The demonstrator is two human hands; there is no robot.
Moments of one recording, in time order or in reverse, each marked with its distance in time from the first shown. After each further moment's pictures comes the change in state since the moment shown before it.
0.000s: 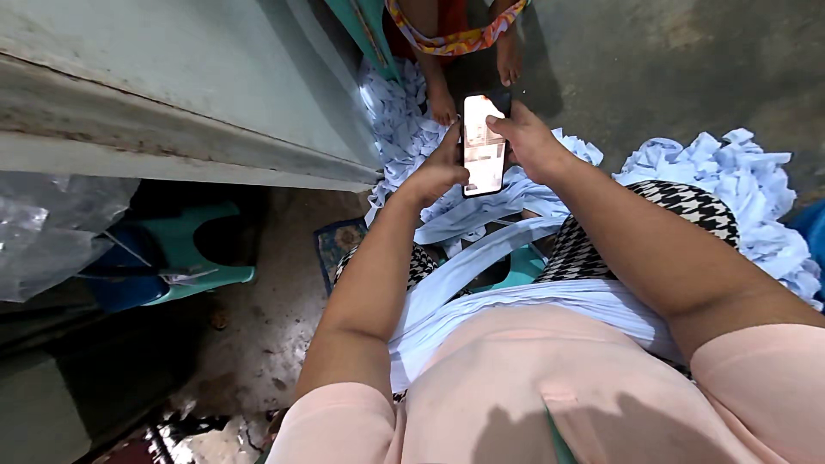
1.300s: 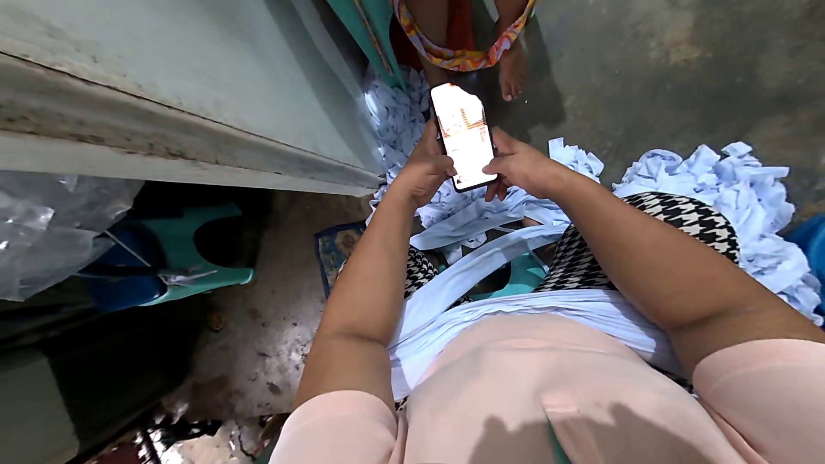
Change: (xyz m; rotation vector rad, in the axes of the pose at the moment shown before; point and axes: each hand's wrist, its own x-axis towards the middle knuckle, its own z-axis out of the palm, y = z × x) left_hand -0.001 0.004 -0.018 -0.257 0.167 0.088; right_hand -0.012 -0.007 0.004 -0.174 -0.319 0.131
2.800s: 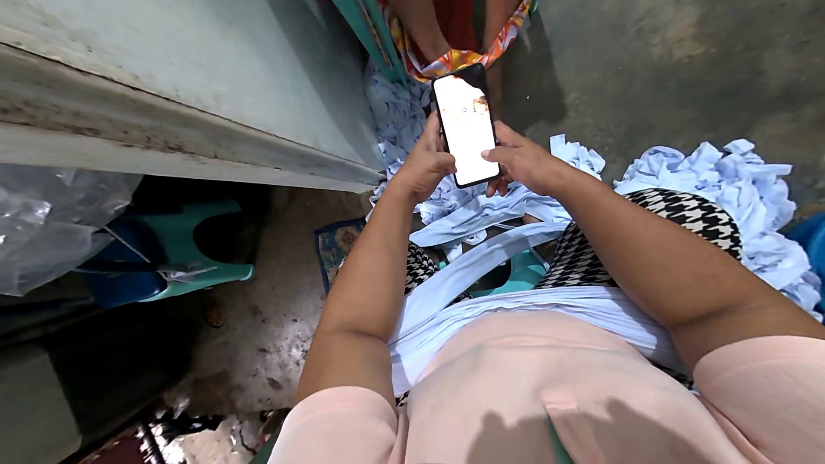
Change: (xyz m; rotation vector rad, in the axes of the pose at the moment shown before) left_hand 0.000 0.004 -0.001 0.029 -0.056 0.020; right_hand 0.000 0.002 0.000 0.014 0.006 -0.041
